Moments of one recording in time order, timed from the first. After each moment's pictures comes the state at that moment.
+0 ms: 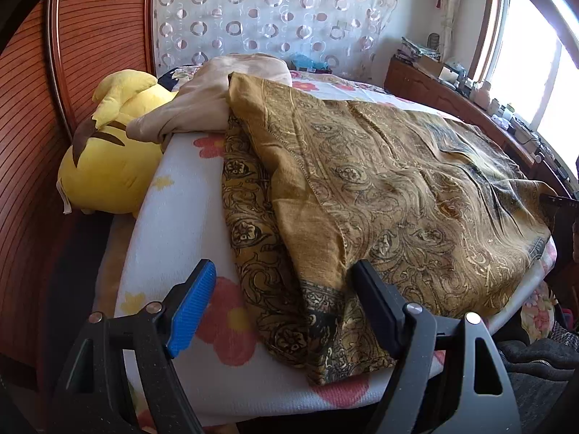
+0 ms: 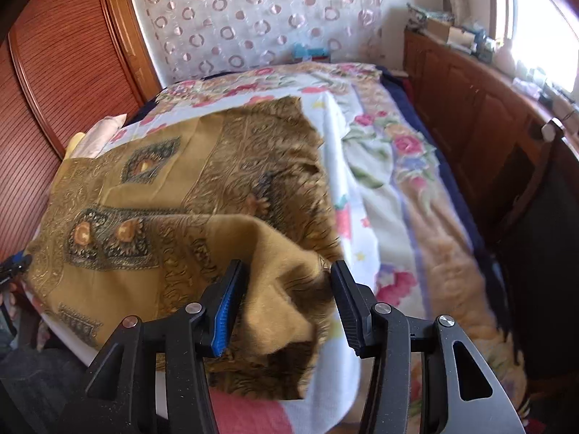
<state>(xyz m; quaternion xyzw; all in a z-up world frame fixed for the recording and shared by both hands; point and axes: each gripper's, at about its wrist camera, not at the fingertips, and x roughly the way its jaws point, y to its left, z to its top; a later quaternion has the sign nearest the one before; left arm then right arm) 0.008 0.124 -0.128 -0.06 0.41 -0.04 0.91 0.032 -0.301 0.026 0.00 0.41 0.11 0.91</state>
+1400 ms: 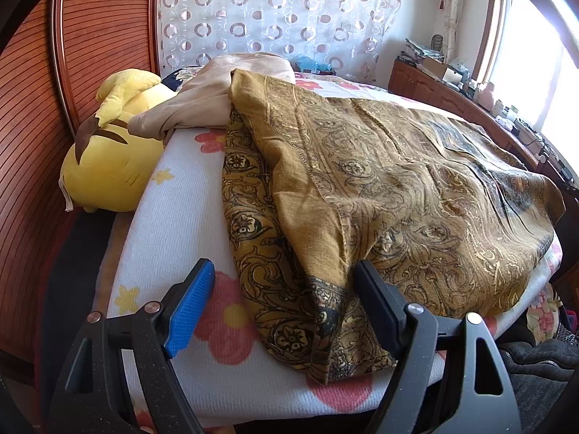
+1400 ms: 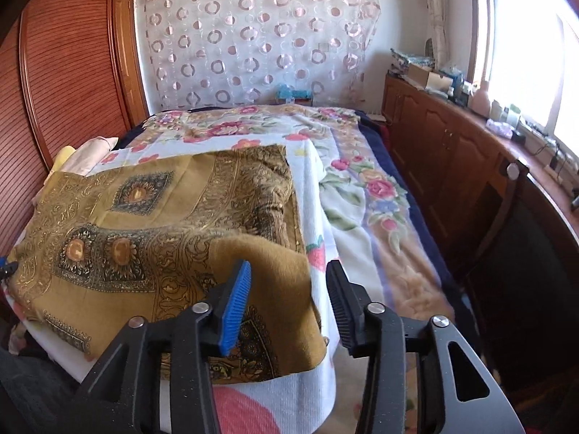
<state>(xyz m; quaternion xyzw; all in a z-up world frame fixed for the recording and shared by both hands) 0.004 0.122 -0.133 -0.06 0.40 -0.03 0.91 -0.004 -0.291 0.055 -0.05 0.31 0.06 0.95</state>
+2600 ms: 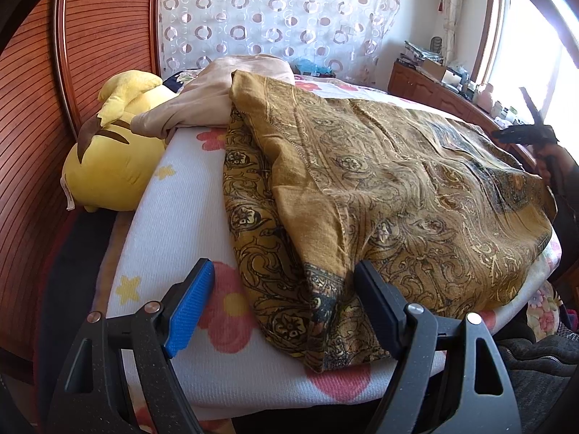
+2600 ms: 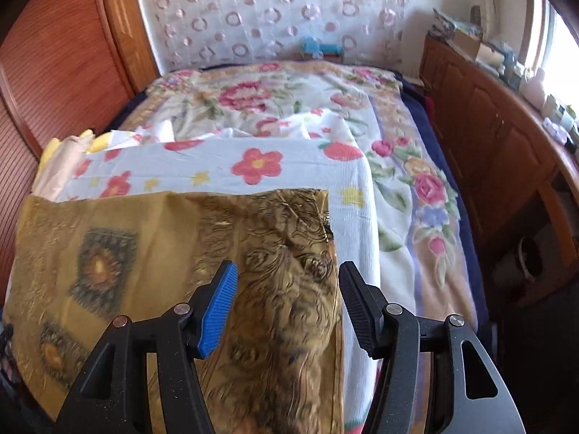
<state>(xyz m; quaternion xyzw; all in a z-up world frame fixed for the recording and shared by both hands) -0.003 0.119 -0.132 -0.06 0.39 -0.03 0.92 0.212 -0.252 0.032 -0.04 0.44 0.10 0.89</state>
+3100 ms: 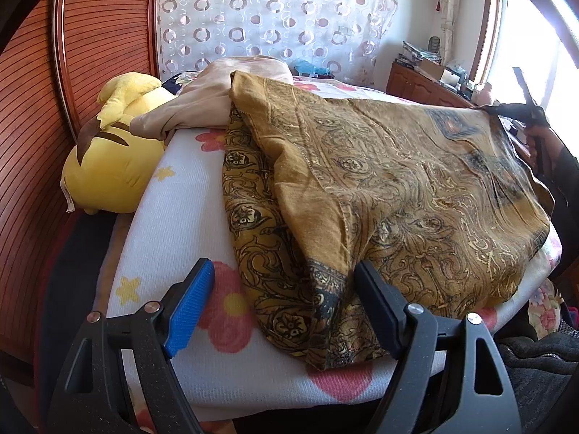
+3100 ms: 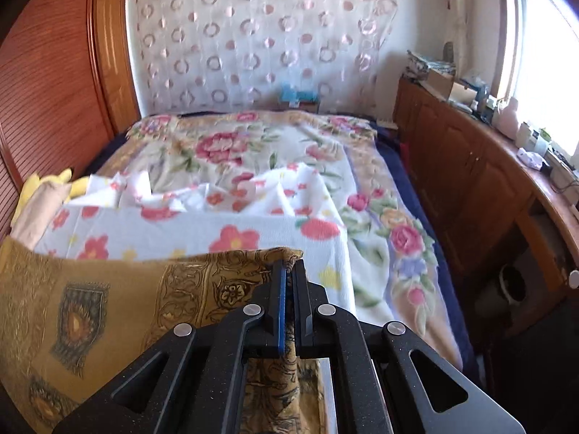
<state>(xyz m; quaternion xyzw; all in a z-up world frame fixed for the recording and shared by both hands) -0.005 0.117 -0.134 -0.05 0.39 -0.03 0.92 0.245 -0.228 0.066 -0.05 0.33 0.05 0.94</state>
